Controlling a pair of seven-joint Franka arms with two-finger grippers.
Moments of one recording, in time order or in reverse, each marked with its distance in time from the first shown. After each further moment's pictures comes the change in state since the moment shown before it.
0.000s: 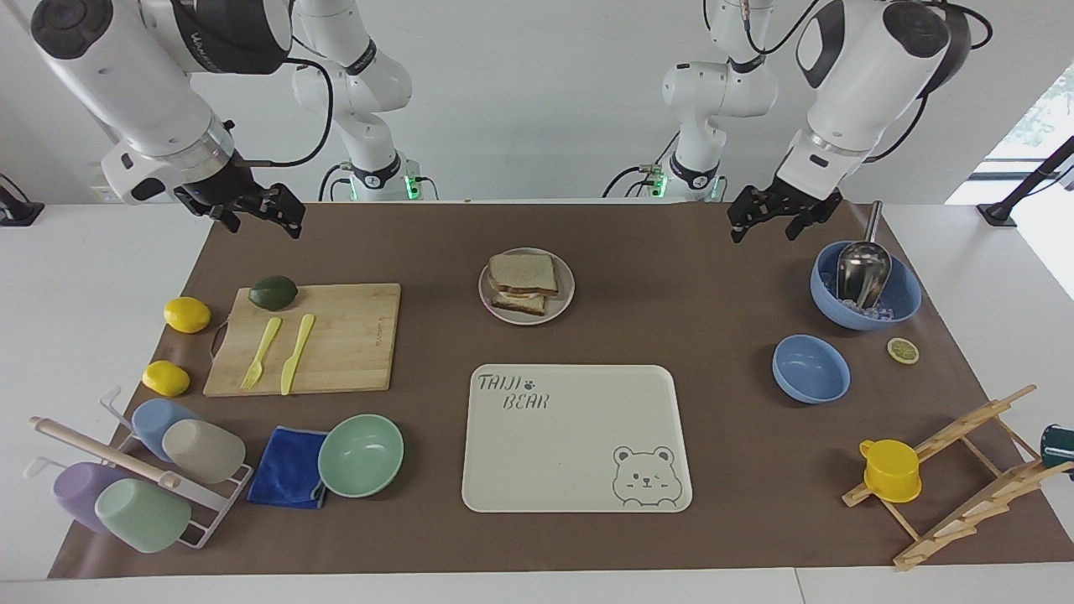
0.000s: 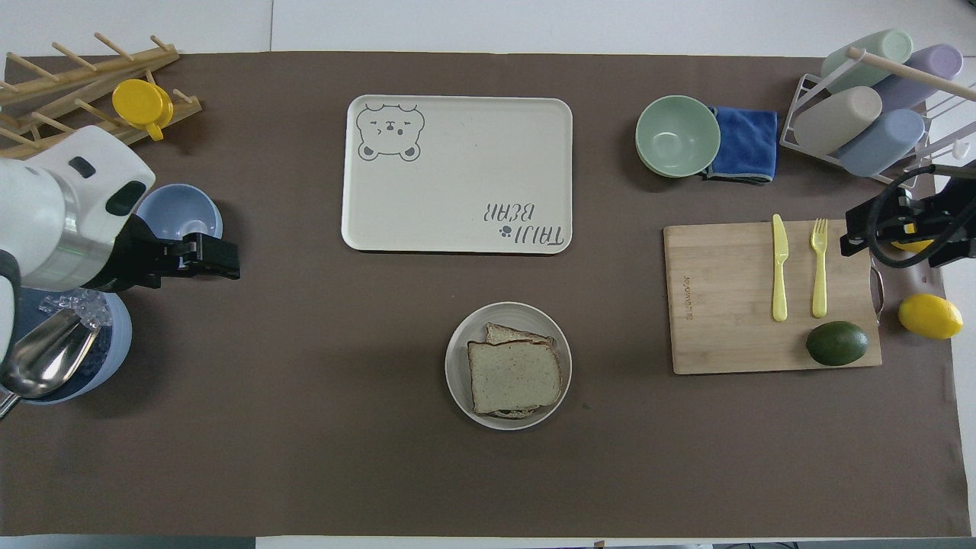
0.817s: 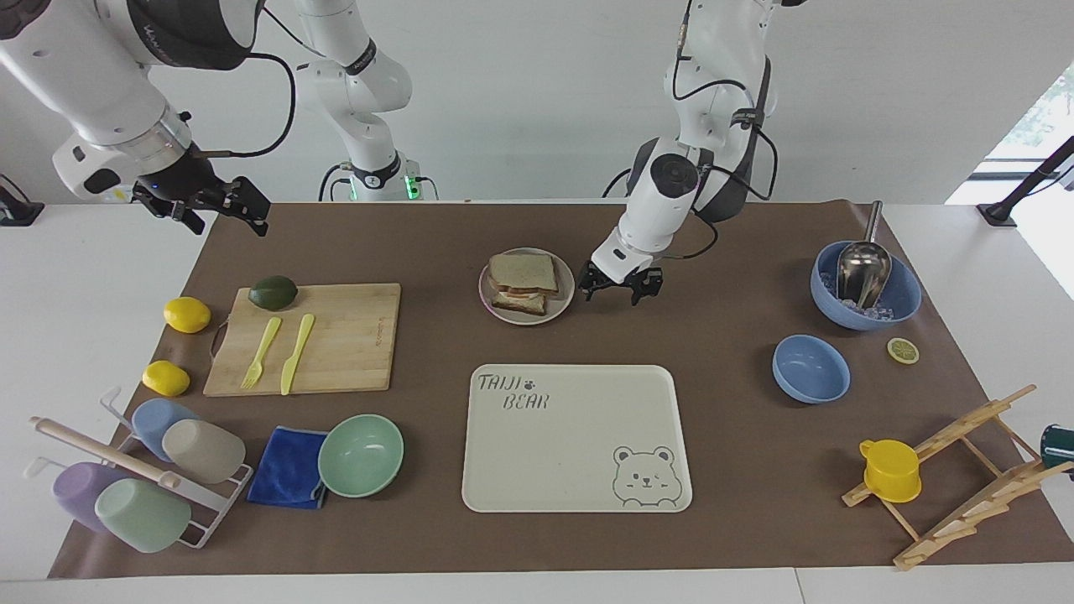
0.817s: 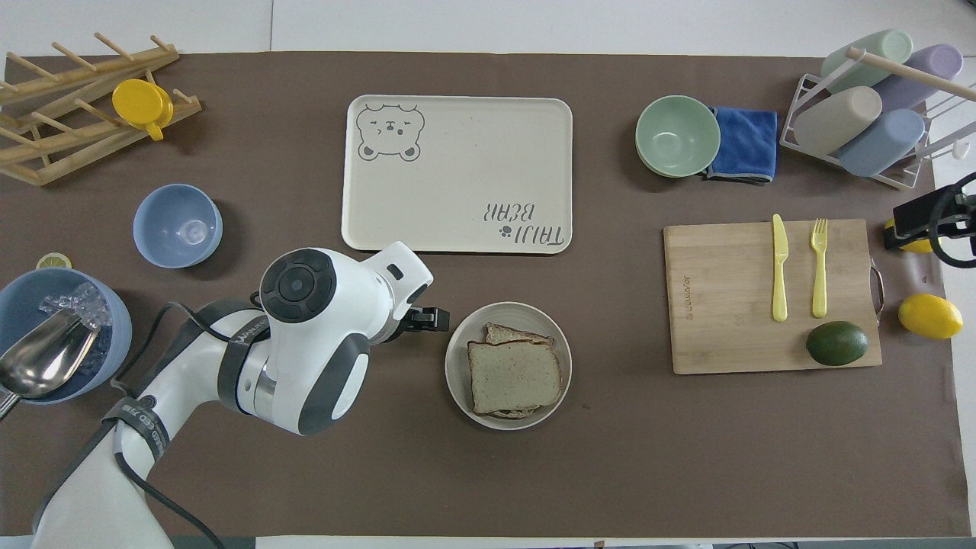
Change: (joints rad) left arm -0.351 0.226 -0.007 -0.330 -0.119 0.585 -0.077; right arm -0.012 -0.009 -0.051 0.007 0.000 0.031 -0.125
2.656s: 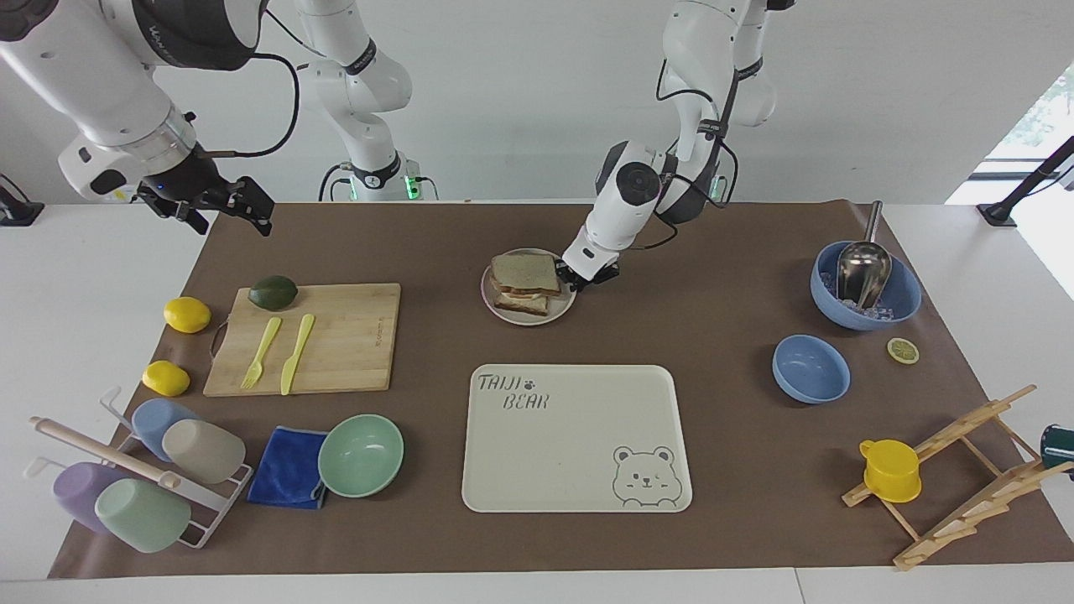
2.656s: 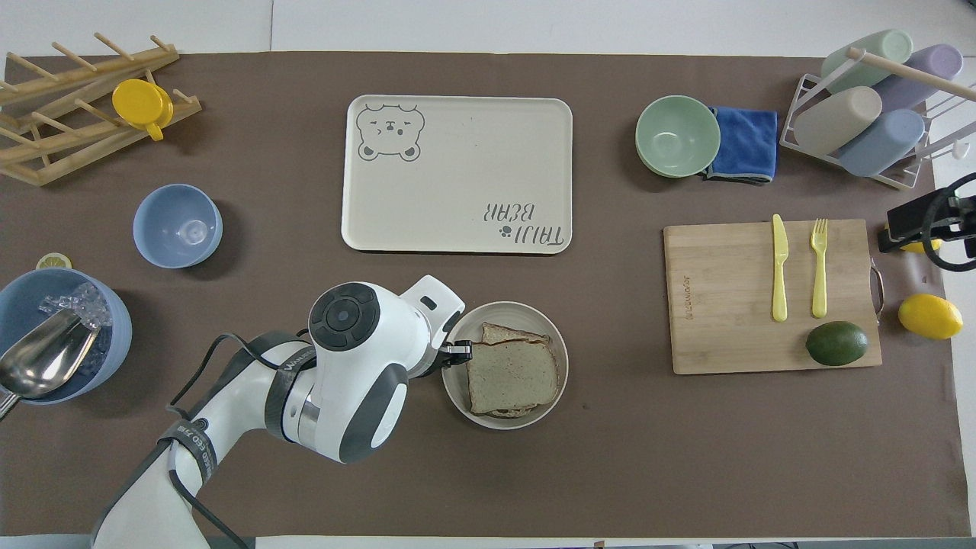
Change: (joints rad) left arm -0.095 0.009 0.004 -0.036 -0.130 -0.004 -0.133; right arm 0.002 -0.001 0.005 -0.009 0.000 -0.001 0.000
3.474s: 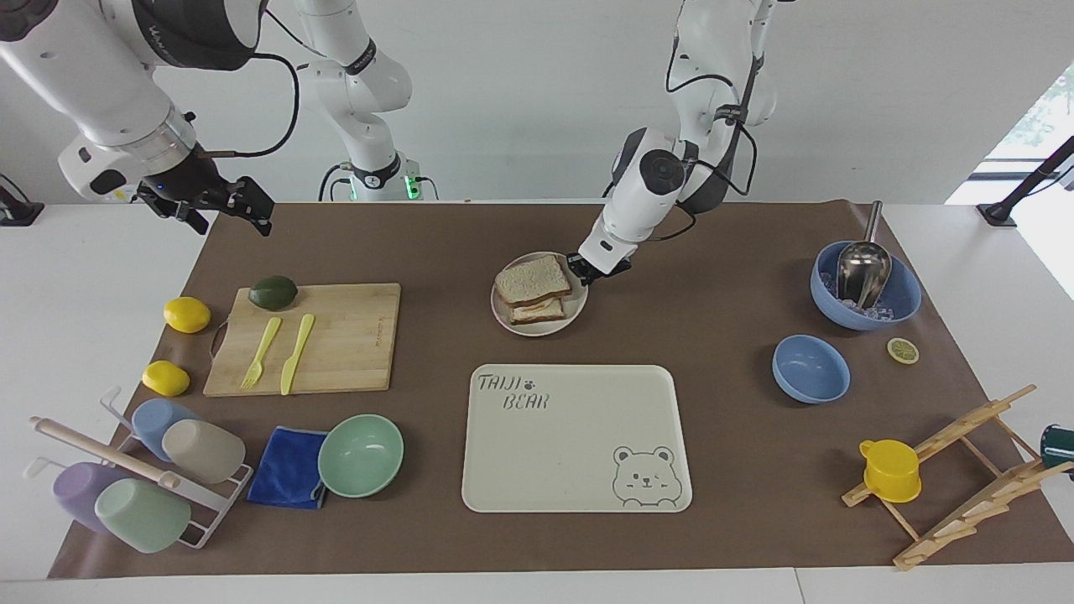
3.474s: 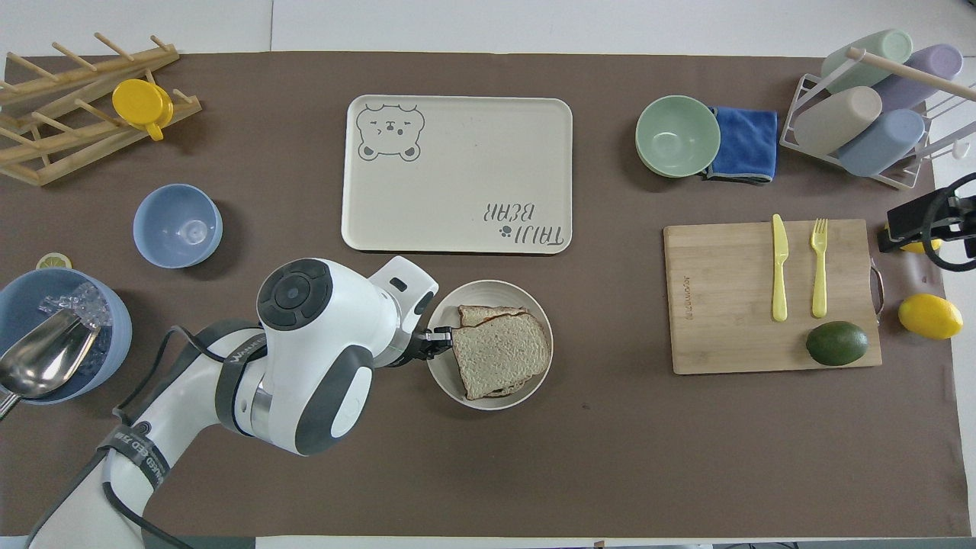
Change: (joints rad) left arm 0.060 -0.080 0.020 0.048 -0.009 -0.138 -0.001; right arm 0.000 0.000 0.000 0.000 0.000 0.000 0.000
